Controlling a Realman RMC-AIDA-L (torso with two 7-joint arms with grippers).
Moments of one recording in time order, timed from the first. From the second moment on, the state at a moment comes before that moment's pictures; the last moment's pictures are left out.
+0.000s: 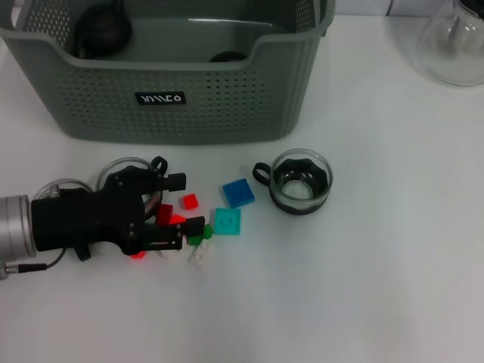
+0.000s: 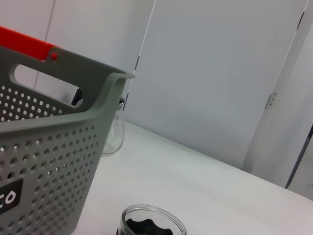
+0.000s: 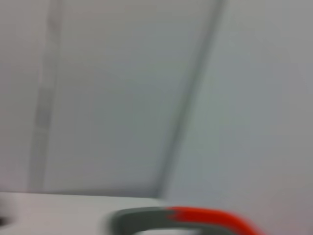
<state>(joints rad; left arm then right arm) -0.41 -2.09 0.51 0.52 2.12 1.73 -1.17 0.75 2.10 -1.32 -1.52 -2.06 -1.14 2.07</state>
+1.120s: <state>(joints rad) -0.40 -2.09 0.50 0.53 2.15 1.72 -1.16 0.68 2.10 -1.21 -1.28 -2.27 -1.83 2.03</state>
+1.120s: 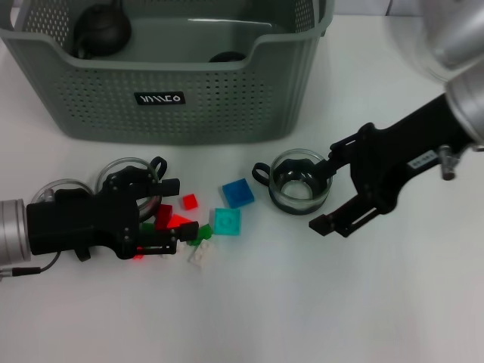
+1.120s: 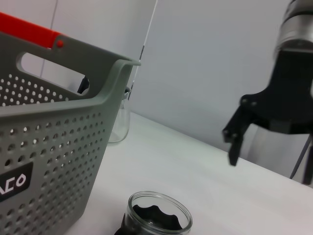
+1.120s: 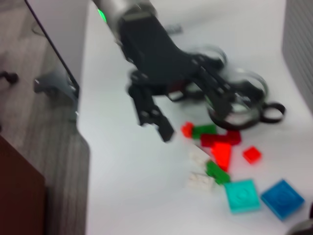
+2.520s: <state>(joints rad) -0.40 -2.09 0.50 0.51 2.15 1.69 -1.15 0.78 2.11 -1.73 -1.05 -2.45 -1.32 2.17</state>
